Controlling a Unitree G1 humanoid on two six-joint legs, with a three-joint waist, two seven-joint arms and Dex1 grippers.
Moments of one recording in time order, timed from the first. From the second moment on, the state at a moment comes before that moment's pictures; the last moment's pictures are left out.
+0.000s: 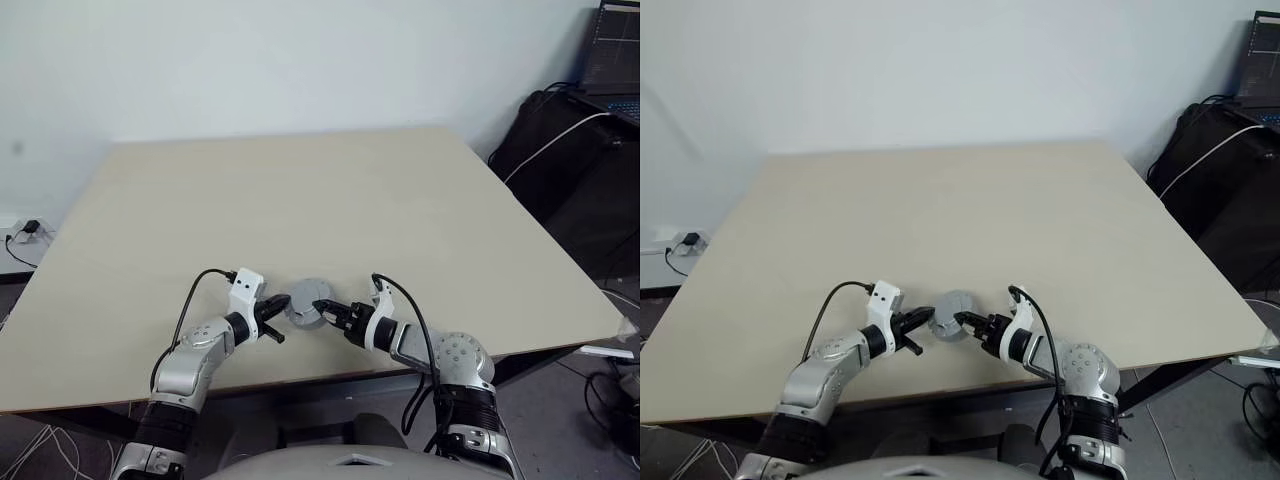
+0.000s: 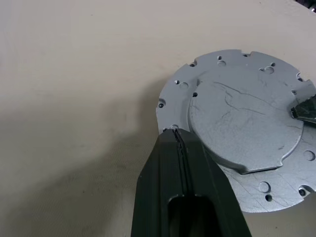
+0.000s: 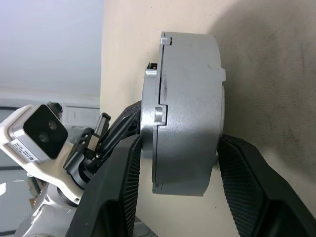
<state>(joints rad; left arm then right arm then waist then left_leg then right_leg) -0.02 0.20 -0.11 0.07 -0.22 0.42 -0.58 -0.14 0.05 -0.28 0.07 0.81 1.25 0.28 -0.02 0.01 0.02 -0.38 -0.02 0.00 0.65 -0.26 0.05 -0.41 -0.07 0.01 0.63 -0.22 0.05</state>
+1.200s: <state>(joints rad) 0.50 -0.11 0.13 -0.35 -1.27 0.54 -0.26 -0.14 0.06 -0.32 0.06 1.09 1.23 0.21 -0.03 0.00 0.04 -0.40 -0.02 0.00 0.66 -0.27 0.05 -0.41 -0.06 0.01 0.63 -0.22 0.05</state>
